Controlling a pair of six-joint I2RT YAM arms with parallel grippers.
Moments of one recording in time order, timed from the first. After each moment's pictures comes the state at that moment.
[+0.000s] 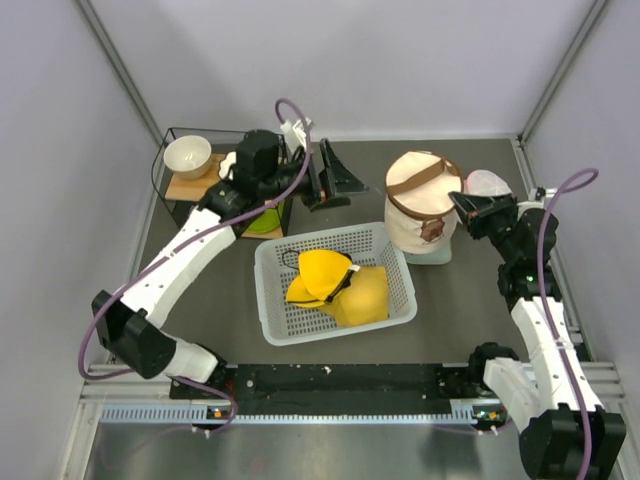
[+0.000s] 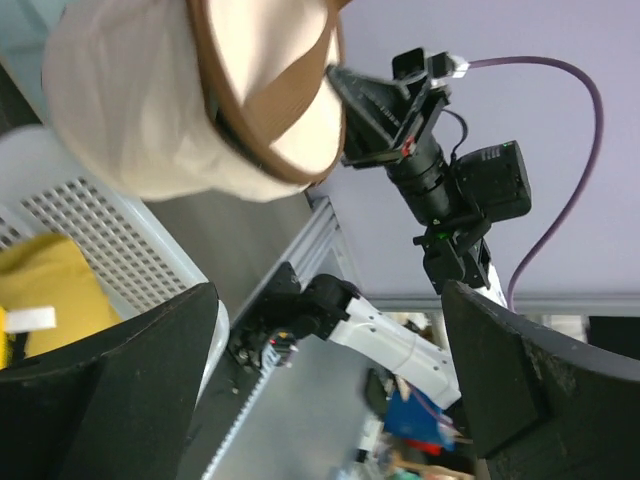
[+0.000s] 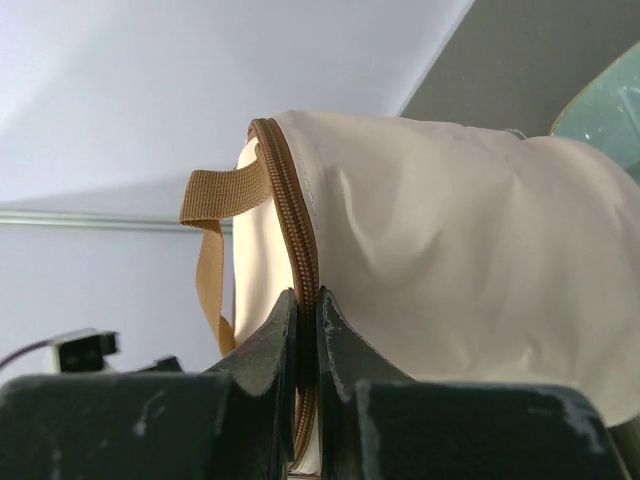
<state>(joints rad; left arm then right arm) -0.56 1.46 1.52 -0.34 0.65 -0.88 -0.06 0.82 0.64 0.05 -0.33 1.28</state>
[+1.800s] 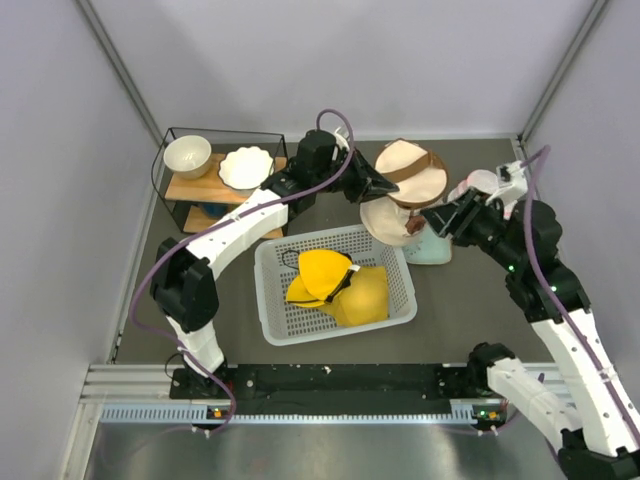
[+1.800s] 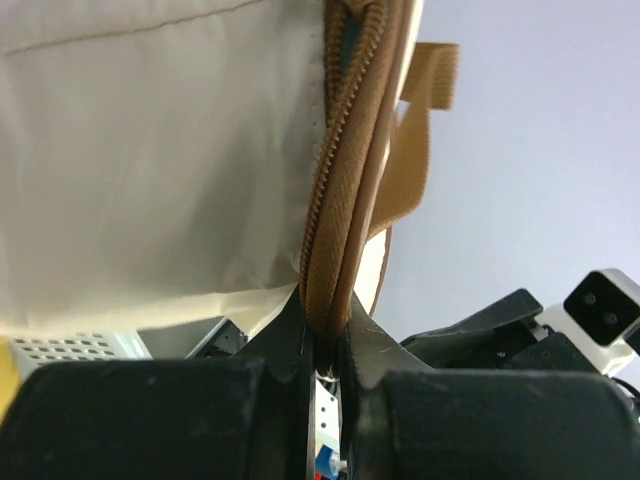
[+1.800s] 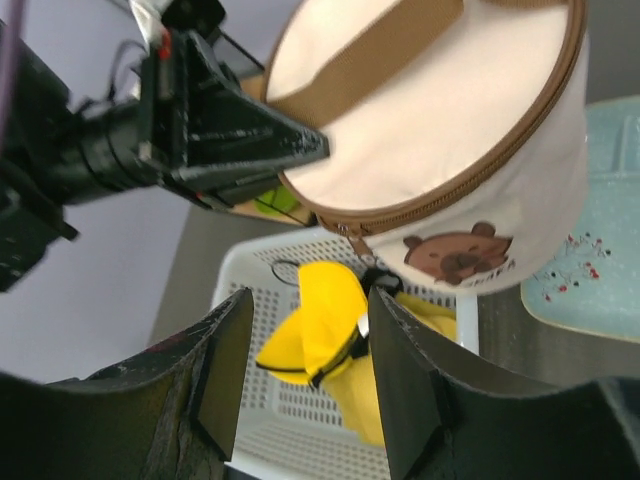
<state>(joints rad) -0.66 1.78 1.59 -0.13 0.51 -1.24 0.28 0.74 0.99 -0.43 -0.23 0.68</state>
